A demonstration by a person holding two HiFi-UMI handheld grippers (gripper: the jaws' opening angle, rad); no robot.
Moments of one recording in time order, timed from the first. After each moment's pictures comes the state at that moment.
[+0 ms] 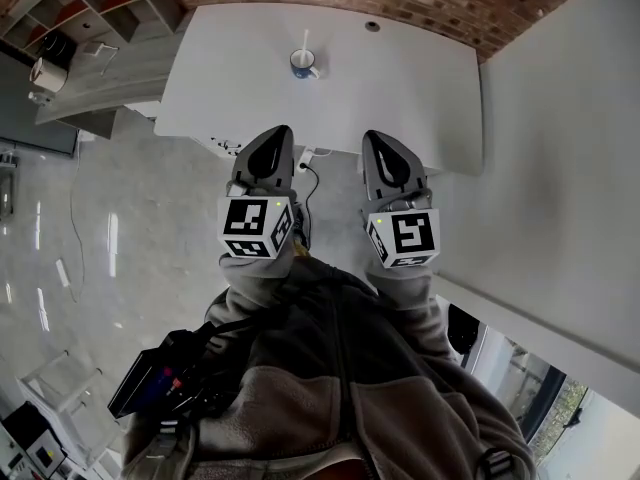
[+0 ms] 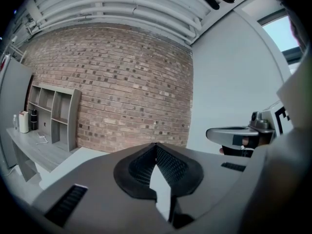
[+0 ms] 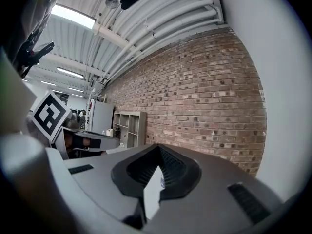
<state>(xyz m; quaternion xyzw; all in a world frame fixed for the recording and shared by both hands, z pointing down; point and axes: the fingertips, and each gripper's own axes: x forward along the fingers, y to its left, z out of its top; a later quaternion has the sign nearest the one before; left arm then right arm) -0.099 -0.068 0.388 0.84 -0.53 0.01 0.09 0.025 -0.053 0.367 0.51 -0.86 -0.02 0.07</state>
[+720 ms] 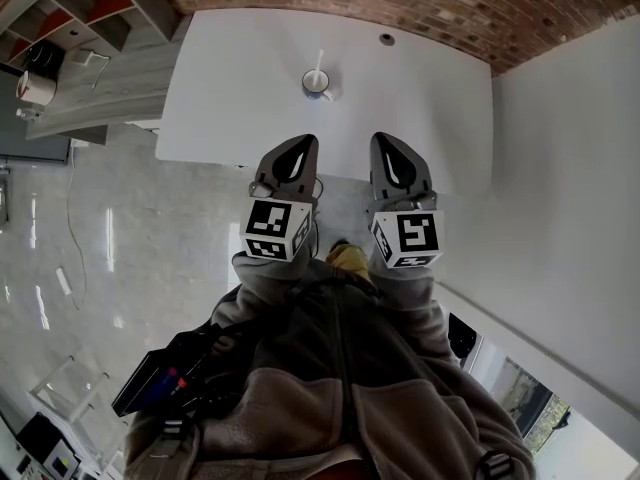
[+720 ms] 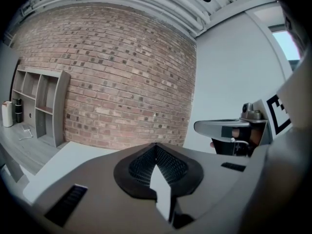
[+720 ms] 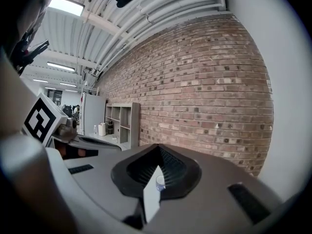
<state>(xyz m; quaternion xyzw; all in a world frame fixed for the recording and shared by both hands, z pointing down) -0.101 -0.173 0.419 0.86 -0.48 0.04 0.14 -0.006 -0.169 0.383 0.53 -0.84 0.02 0.11</state>
